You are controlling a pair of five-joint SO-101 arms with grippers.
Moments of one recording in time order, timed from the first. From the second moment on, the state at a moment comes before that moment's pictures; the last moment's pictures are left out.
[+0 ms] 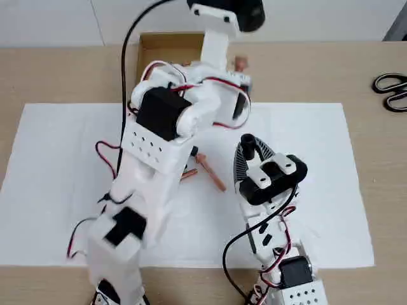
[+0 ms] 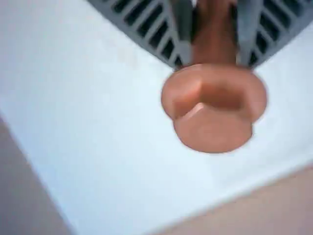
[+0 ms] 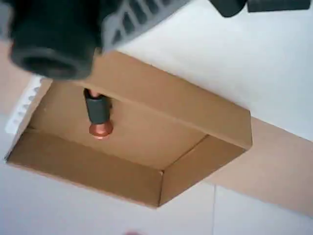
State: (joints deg) left arm 30.3 17.8 -62.8 99.5 16.1; right arm -17.1 -102.8 96.2 17.1 4.4
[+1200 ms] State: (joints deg) left arm 27.6 -59.4 47.3 18.7 15.2; right arm -26.8 -102.8 96.2 3.5 7.0
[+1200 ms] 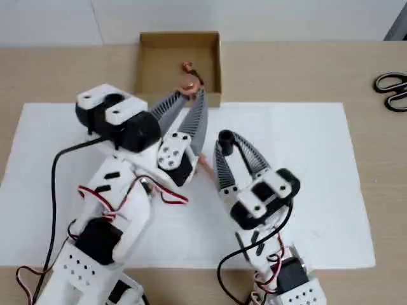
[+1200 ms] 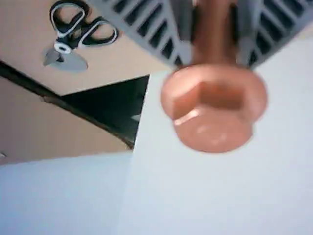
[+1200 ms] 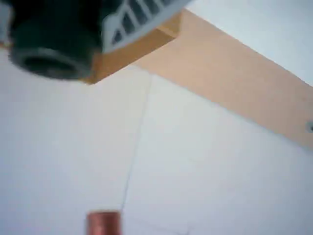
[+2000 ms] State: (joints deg) left arm 34.5 -59.5 51.6 18.3 15.2; right arm -26.8 -102.8 96.2 1.3 10.1
